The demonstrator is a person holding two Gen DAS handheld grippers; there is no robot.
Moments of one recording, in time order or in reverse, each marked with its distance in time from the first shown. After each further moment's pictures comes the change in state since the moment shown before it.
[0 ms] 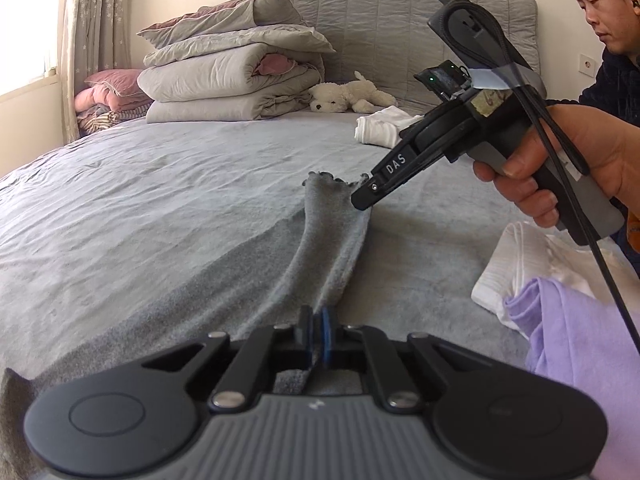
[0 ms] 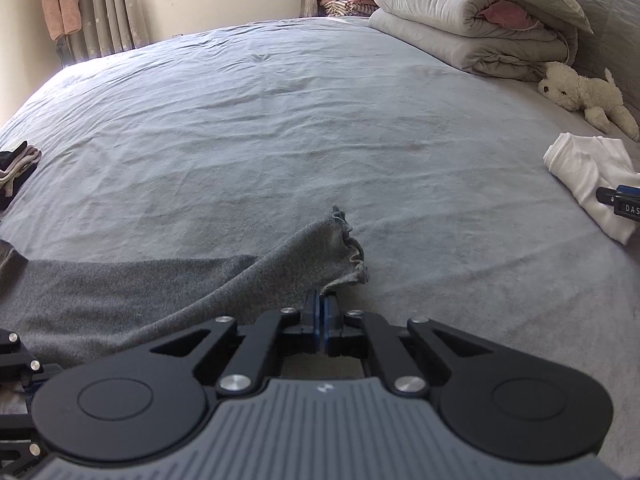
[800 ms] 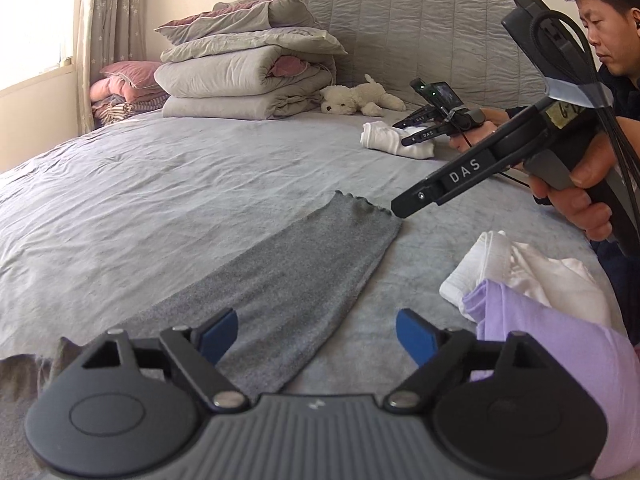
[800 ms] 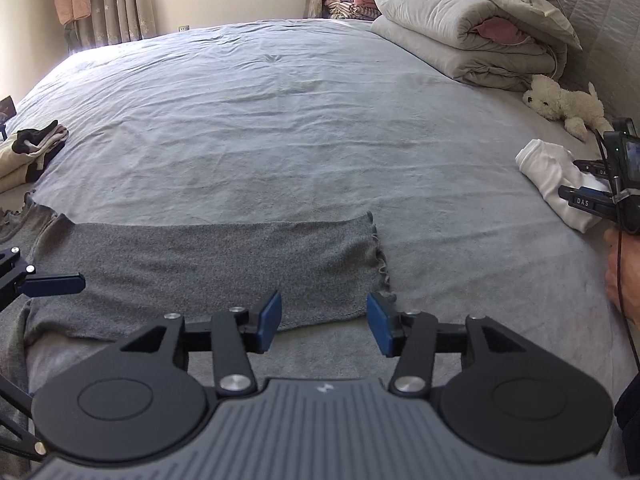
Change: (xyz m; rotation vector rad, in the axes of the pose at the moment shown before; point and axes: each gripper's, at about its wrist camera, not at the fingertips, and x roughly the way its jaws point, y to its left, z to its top) left arm -0.058 -0.003 0.005 -0.049 0.023 0.053; right arm -0.072 0.032 -0.020 -0.039 0.006 -0.026
